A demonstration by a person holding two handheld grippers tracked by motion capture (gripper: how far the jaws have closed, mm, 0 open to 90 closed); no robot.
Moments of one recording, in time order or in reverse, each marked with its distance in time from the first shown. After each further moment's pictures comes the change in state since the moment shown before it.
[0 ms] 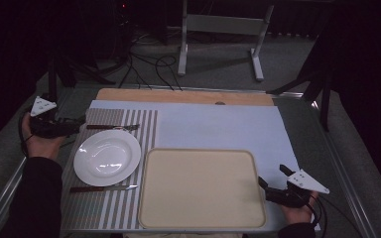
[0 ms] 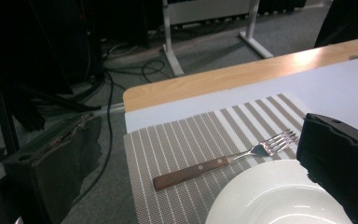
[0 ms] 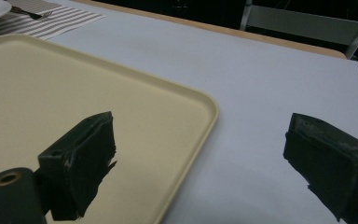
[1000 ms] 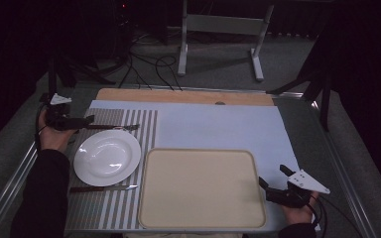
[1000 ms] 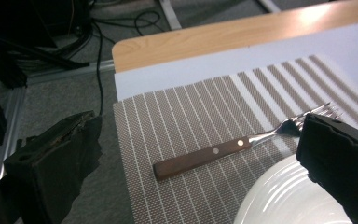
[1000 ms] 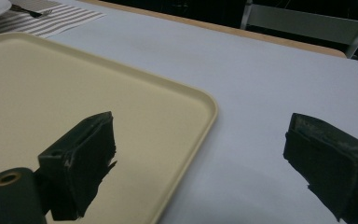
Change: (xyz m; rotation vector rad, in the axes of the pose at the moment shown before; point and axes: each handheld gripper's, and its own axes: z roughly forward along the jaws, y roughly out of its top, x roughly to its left) left arm 0.014 -0.008 0.065 0.203 -0.028 -0.027; right arm -0.001 -0.001 -0.001 0.002 -0.001 -0.003
